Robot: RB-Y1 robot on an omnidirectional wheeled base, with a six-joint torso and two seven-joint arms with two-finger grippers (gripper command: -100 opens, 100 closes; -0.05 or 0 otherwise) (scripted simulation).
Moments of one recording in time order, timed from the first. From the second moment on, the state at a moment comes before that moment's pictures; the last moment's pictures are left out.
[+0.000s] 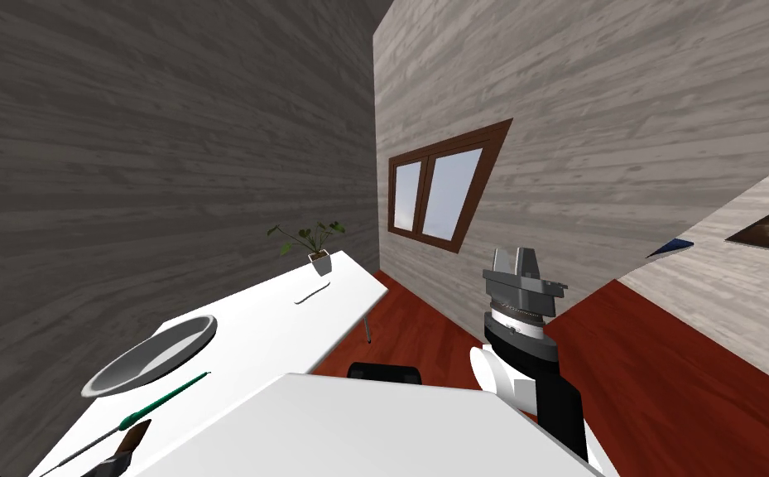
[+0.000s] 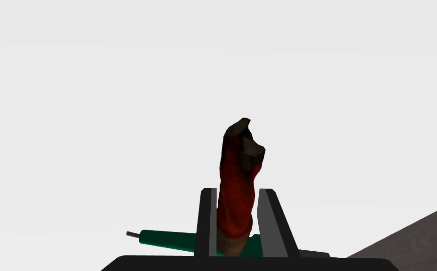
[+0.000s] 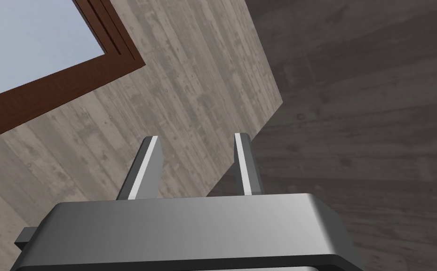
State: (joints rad) left arm 0.76 1.31 -0.54 -1.18 0.75 -0.17 -0.34; right arm 0.49 -0.01 -0.07 -2.37 -0.10 -0.64 0.03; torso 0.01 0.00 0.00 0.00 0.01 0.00
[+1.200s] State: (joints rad) left arm 0.88 1.21 -0.38 -1.15 0.41 -0.19 -0.04; right arm 0.49 -0.01 -0.07 -2.37 -0.10 -0.64 0.03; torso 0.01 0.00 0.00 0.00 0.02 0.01
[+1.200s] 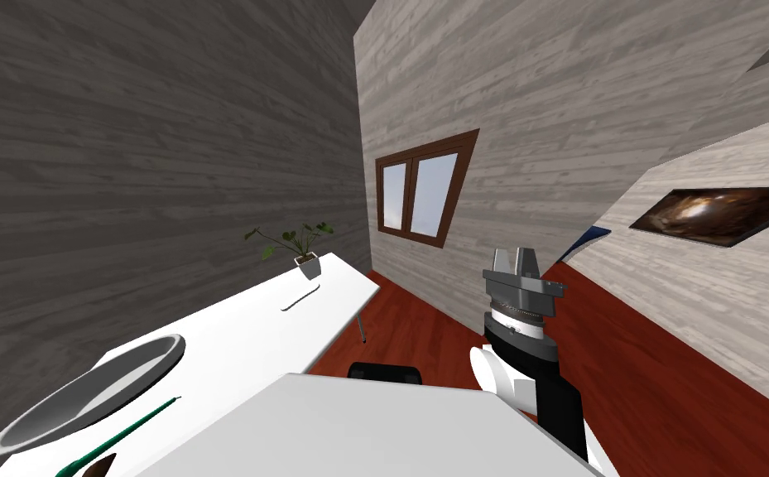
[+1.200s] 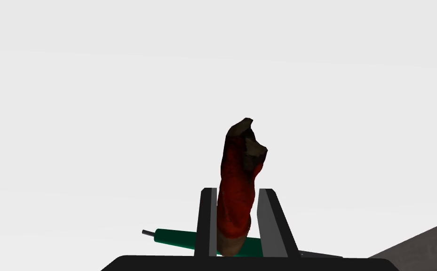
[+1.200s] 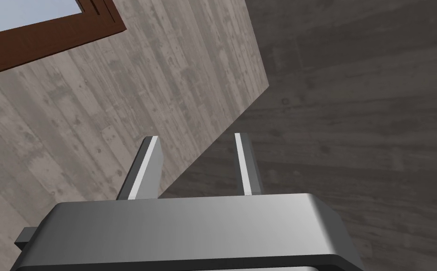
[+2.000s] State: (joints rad) left arm 0.94 1.14 -0.27 -1.13 0.17 -0.21 0.18; right arm 0.49 -0.01 -0.07 -2.37 -0.10 -0.64 0.03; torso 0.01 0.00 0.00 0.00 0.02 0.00
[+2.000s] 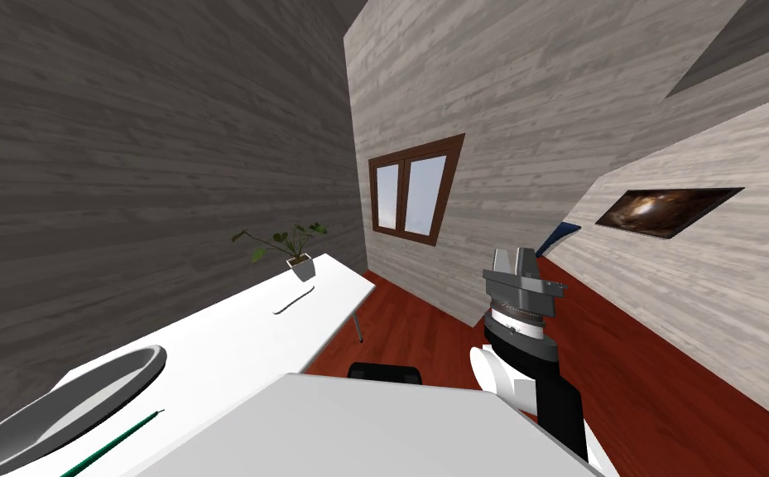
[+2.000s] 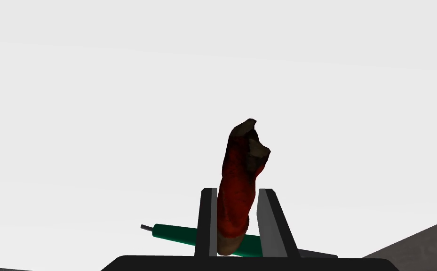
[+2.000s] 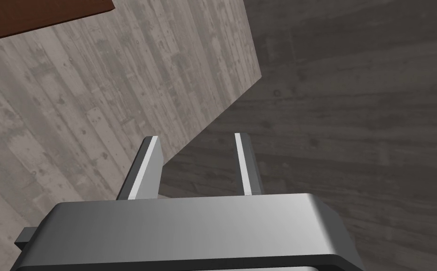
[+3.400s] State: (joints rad) left arm 1.06 1.02 -0.09 -1.09 -0.23 -0.22 0.51; right arm 0.49 -0.01 -0.07 -2.37 -0.10 -0.64 0.03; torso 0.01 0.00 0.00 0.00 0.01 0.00
